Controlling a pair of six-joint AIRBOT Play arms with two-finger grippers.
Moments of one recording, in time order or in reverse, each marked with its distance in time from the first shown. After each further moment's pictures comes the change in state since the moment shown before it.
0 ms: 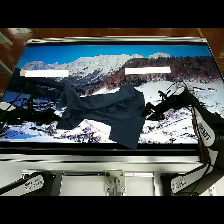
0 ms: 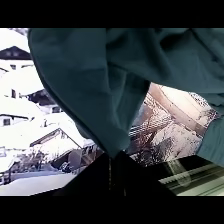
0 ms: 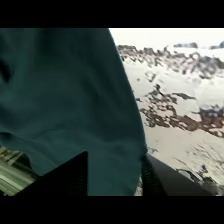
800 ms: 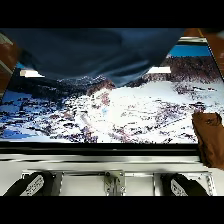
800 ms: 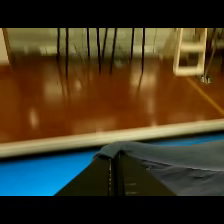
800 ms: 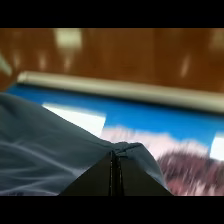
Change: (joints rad) left arm 0.007 0.282 1.103 0.021 0.194 -0.012; right arm -0.005 0.755 0.521 -0.018 -0.375 -0.234
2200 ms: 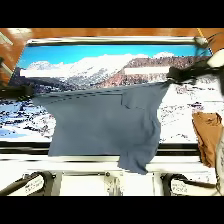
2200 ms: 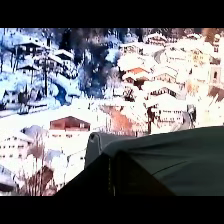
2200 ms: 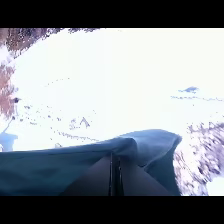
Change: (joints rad) left arm -0.062 -0.262 -0.669 0.428 -0.175 -0.194; right arm 0.003 -0.468 -0.185 -0.283 0.284 0.334
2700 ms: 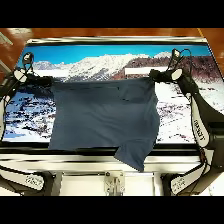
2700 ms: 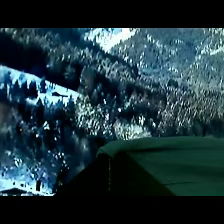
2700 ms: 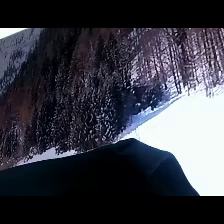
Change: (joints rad) left arm -0.098 -0.465 0.203 -0.017 0.467 0.001; right arm 0.087 -0.312 -0.023 0.119 -0.642 -0.065
